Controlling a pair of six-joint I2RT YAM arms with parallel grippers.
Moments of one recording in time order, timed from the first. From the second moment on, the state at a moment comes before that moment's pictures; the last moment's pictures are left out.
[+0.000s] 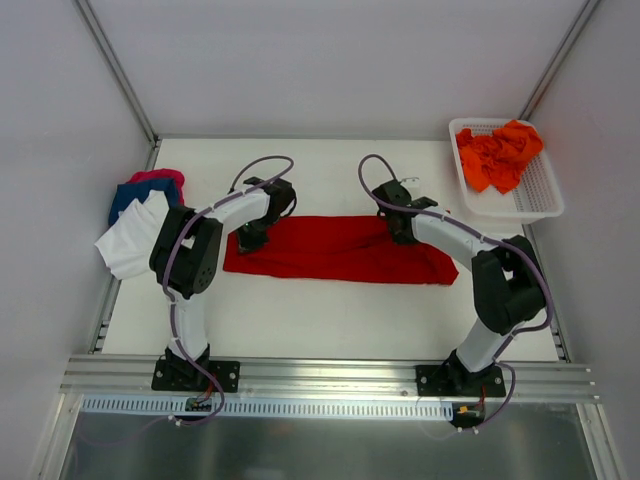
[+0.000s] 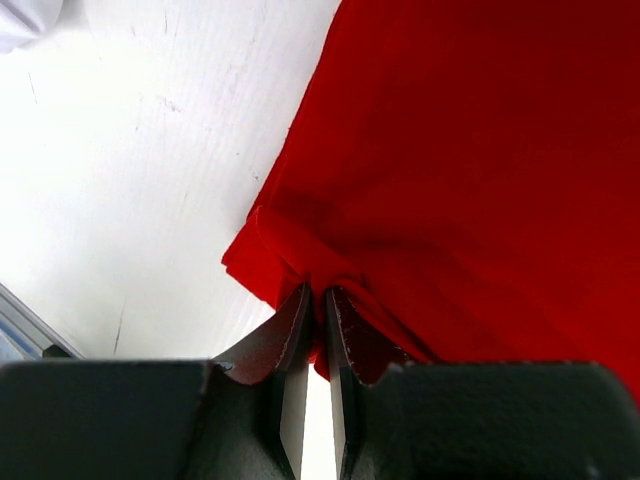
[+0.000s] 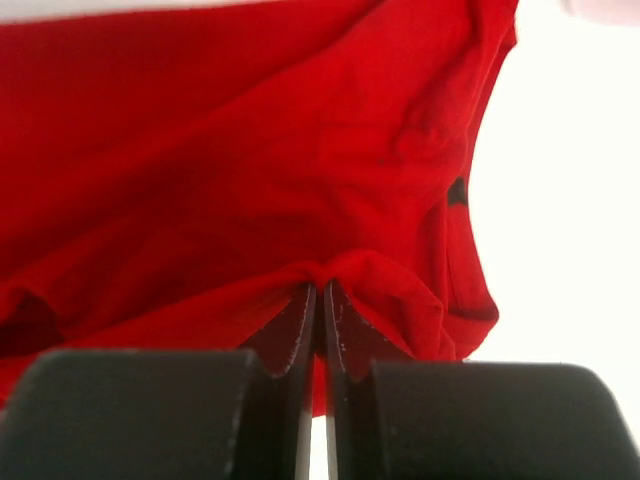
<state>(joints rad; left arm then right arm) -0.46 1.97 1.40 -1.12 -0.59 -0.91 0.52 1.70 1.16 -0.66 0.59 0.42</state>
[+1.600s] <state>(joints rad) -0.42 1.76 1.48 -1.16 -0.83 -0.91 0.38 1.62 1.24 -0.62 0.59 0.31</state>
